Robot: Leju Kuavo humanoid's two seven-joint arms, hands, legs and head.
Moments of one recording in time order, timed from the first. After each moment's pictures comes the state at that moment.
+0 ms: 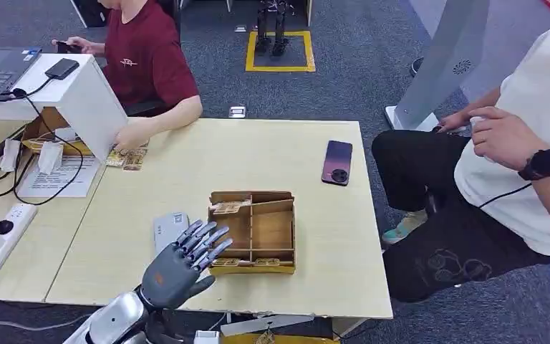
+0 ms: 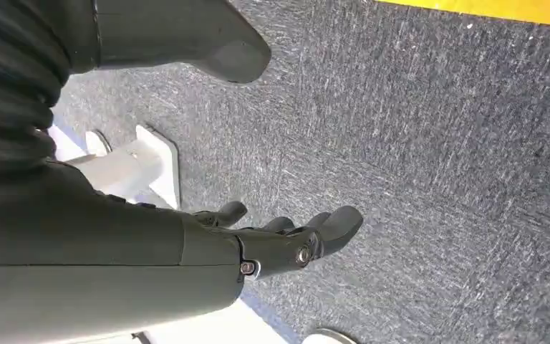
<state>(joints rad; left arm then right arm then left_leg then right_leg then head) -0.13 0.29 -0.66 -1.43 -1.23 0.59 -0.29 -0.06 0.06 -1.07 -0.22 1.53 -0.33 -0.07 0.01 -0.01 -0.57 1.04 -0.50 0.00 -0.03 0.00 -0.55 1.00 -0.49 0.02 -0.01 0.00</state>
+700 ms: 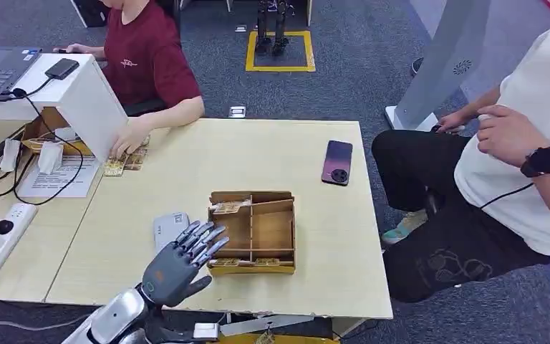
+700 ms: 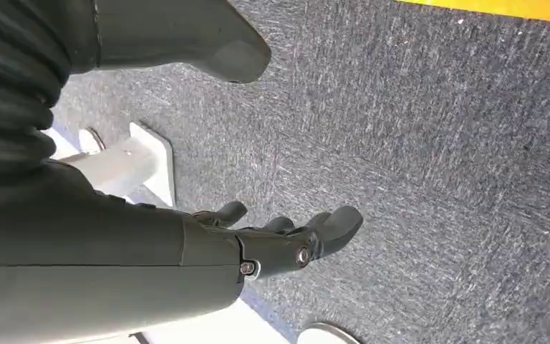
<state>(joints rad) -0.15 0.29 -0.67 -1.35 -1.14 0.55 -0.34 -0.06 0.06 -1.07 -0.22 1.53 -0.35 -0.09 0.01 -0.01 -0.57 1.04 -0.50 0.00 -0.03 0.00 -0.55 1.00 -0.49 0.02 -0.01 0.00</state>
